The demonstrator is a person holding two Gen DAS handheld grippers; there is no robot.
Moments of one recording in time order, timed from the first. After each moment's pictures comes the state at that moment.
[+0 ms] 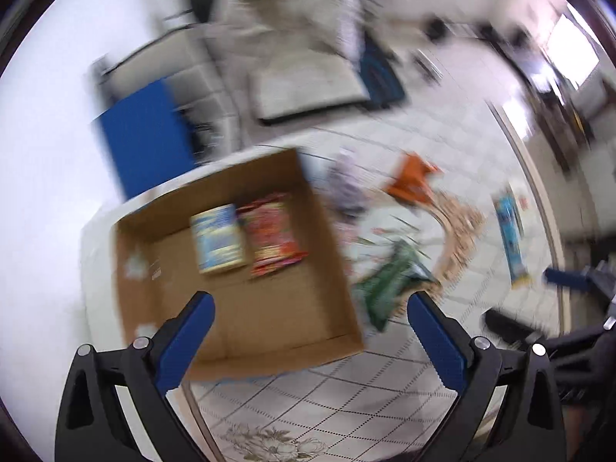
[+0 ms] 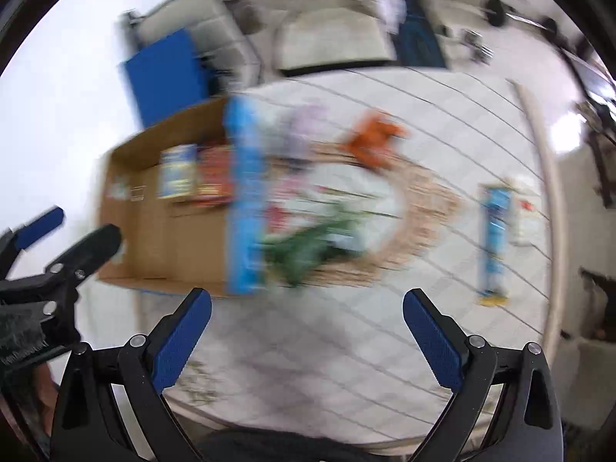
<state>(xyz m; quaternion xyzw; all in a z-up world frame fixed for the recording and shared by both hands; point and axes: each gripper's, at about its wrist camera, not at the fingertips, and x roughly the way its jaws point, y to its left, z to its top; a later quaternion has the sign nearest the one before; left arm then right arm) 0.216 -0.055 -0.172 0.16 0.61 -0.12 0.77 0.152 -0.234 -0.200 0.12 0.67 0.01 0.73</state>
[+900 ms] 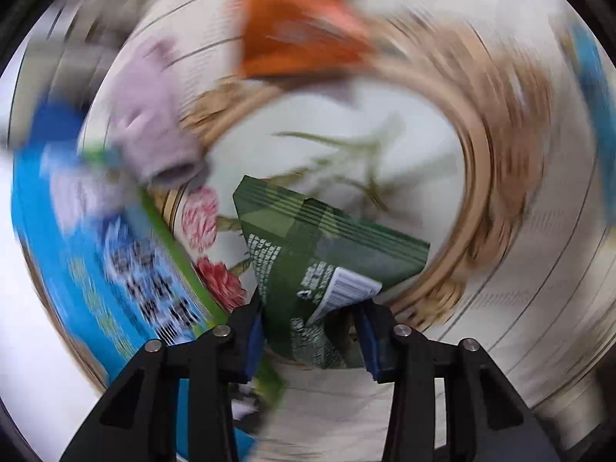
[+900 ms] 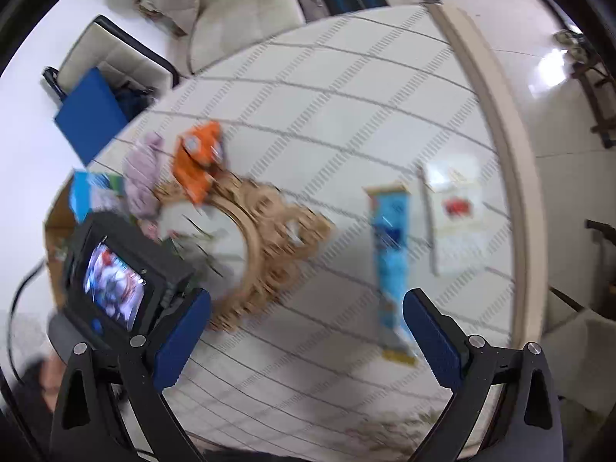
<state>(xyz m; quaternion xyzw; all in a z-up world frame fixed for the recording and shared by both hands) 0.264 -0.191 -0.384 0.26 0.75 -0.07 0.61 0.240 -0.381 -0.295 0.21 0.70 0.02 0.68</state>
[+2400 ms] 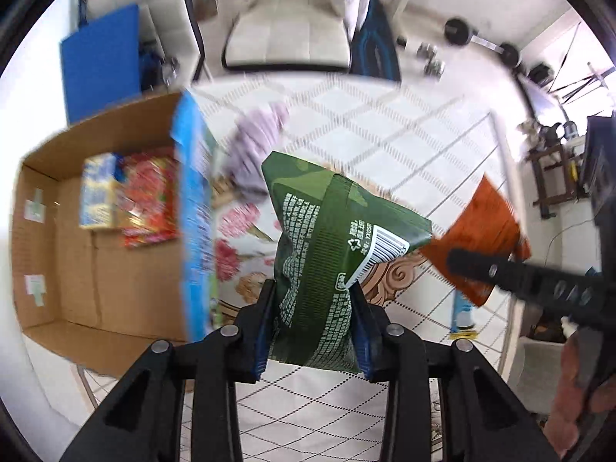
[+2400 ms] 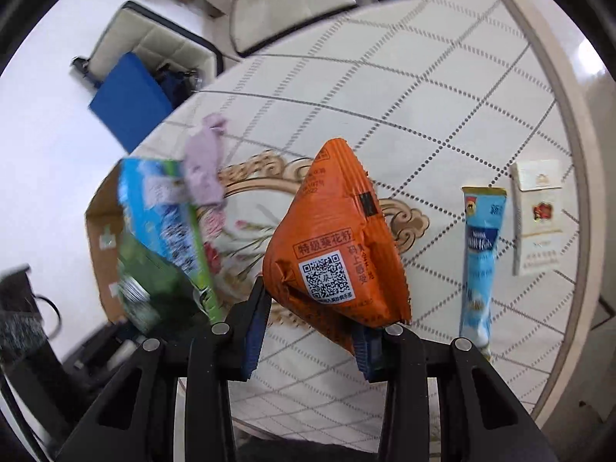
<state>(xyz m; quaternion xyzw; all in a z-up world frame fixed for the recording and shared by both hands) 0.215 -0.102 -0.228 0.00 0.66 -0.08 0.75 0.228 -0.336 -0.267 0.23 0.70 0.08 0.66</state>
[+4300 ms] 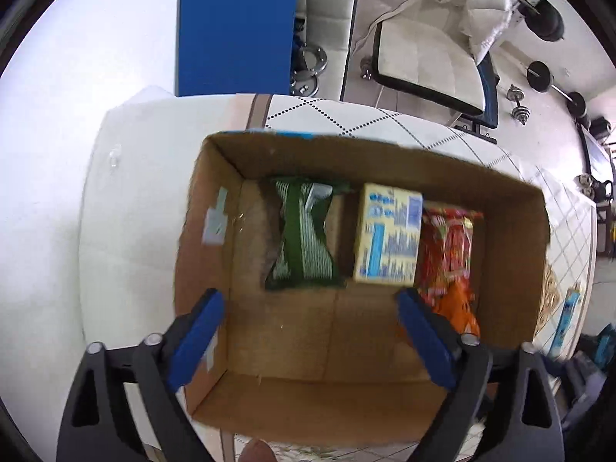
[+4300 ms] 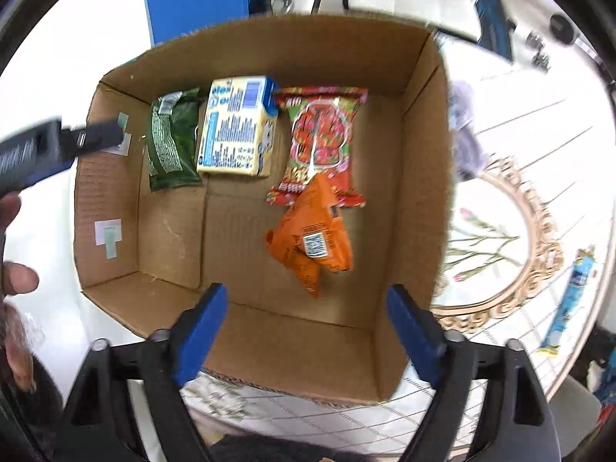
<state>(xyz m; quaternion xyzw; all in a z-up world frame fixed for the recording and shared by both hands) 0.286 0.186 -0.235 -0.02 0.68 0.03 0.73 0.248 -0.002 -0.269 0.01 0.73 0.09 0.68</state>
